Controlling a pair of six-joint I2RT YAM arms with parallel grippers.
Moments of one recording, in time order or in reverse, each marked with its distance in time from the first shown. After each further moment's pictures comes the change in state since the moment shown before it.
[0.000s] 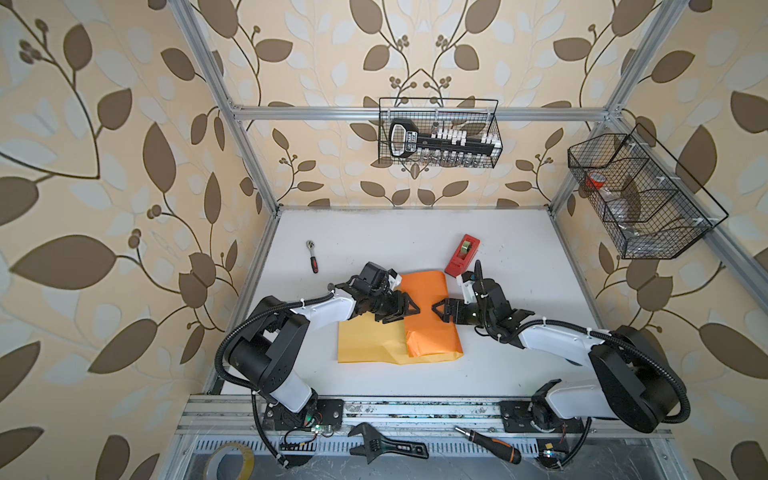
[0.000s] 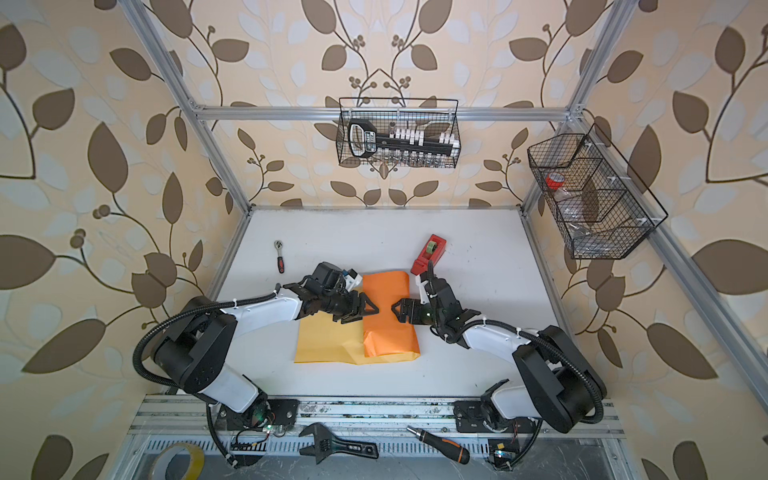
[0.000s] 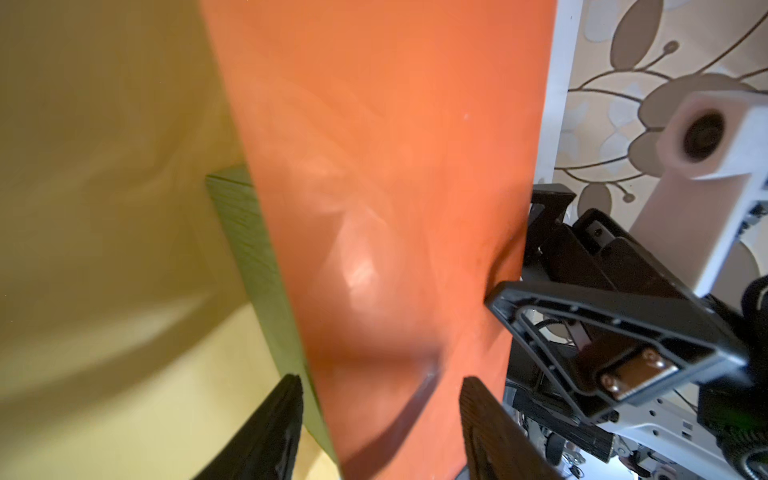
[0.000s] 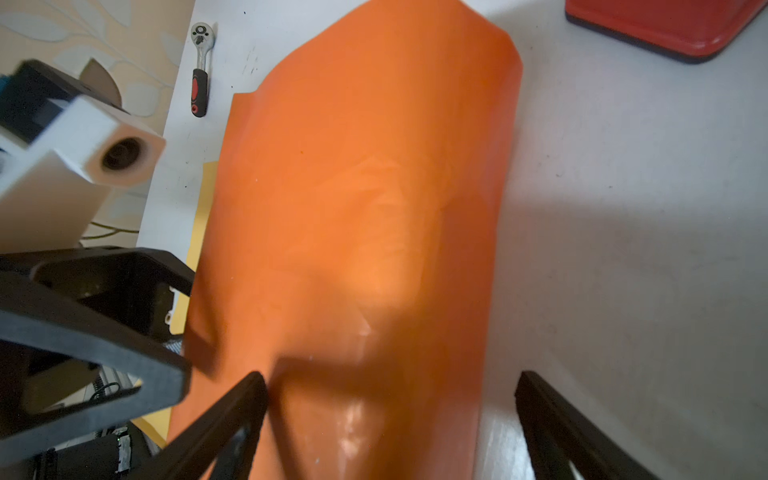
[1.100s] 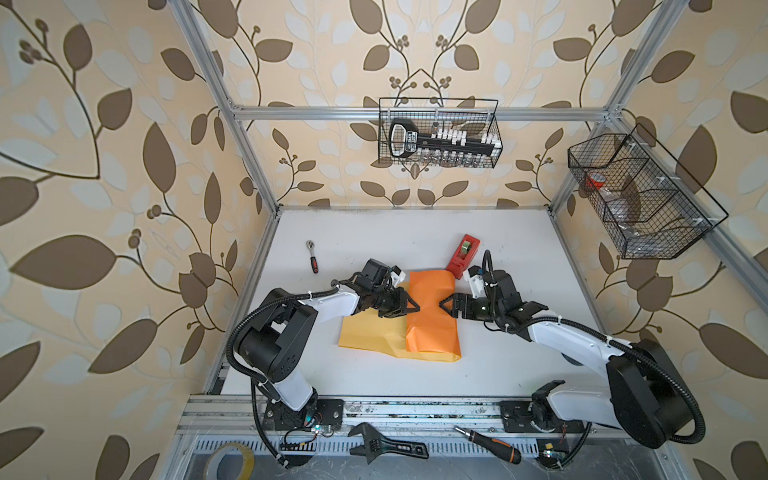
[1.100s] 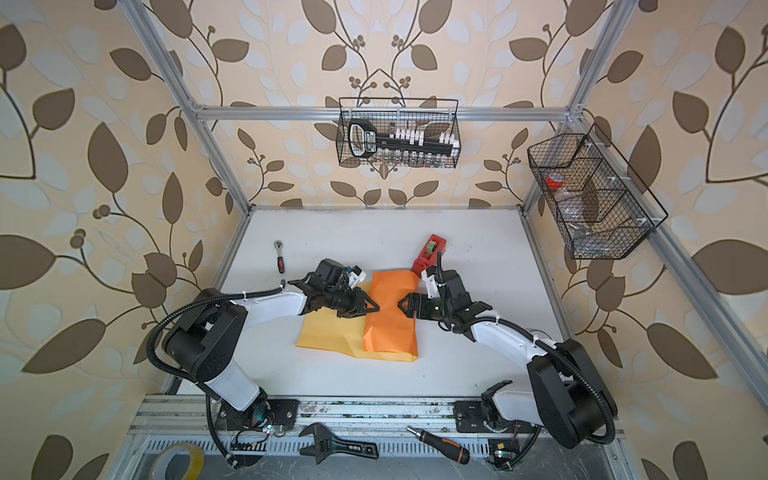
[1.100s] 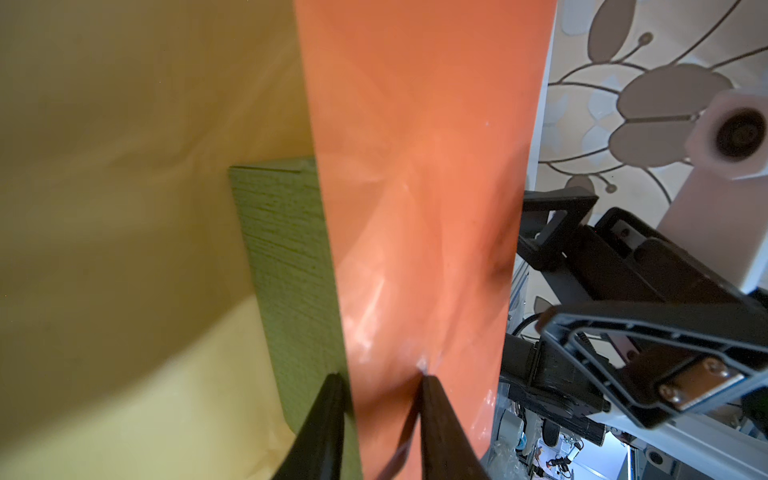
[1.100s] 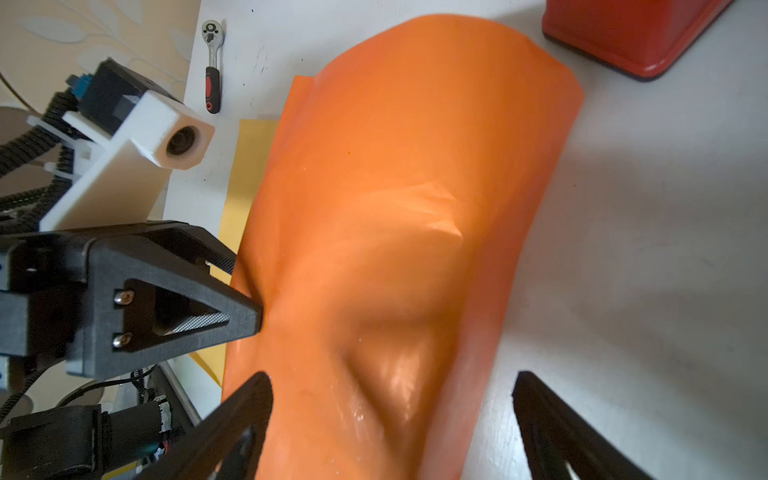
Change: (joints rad) left arm 0.016 0.054 0.037 0.037 0.053 0.047; right arm -0.096 -0.072 0.091 -0.227 -0.115 -0.066
